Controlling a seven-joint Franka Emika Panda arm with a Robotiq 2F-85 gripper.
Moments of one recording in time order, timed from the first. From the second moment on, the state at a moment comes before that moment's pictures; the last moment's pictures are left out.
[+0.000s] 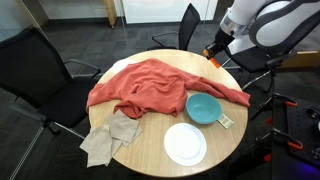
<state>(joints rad) 0.52 0.20 -0.70 -2.49 -0.11 2.96 0.51</state>
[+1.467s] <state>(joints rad) -0.18 0.51 -0.24 -2.15 -0.08 2.91 -0.01</state>
